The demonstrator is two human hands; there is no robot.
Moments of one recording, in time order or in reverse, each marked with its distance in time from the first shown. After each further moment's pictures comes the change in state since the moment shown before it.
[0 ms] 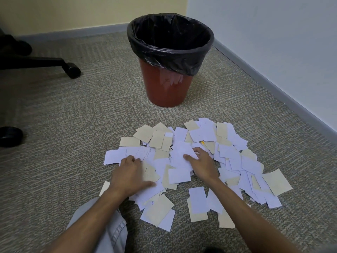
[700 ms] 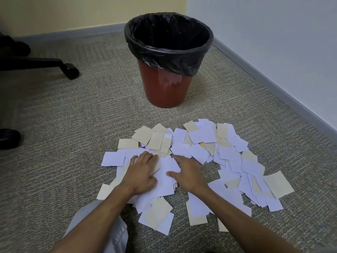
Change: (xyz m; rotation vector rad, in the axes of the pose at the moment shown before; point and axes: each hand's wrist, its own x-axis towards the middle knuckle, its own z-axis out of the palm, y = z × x) left_hand 0.029 0.015 0.023 -0.037 0.080 0.325; right_hand -0.009 0.003 0.032 -0.480 -0.158 -0.262
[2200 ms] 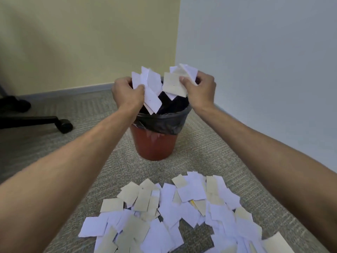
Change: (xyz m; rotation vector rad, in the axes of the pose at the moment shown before) left_hand 0.167 0.067 -0.325 -0.838 1.063 -0.292; right_hand 0.151 -0.159 -0.305 0.523 0.866 -0.380
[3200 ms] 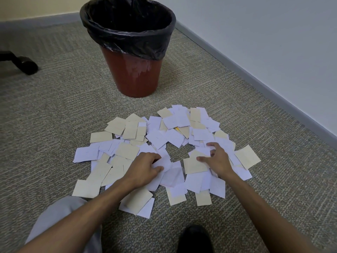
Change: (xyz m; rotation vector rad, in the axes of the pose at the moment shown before) left_hand -0.301 -0.205 -0.058 0.429 -1.129 0.150; right_hand -0.335 0.187 -0.172 -0.373 -0.384 0.823
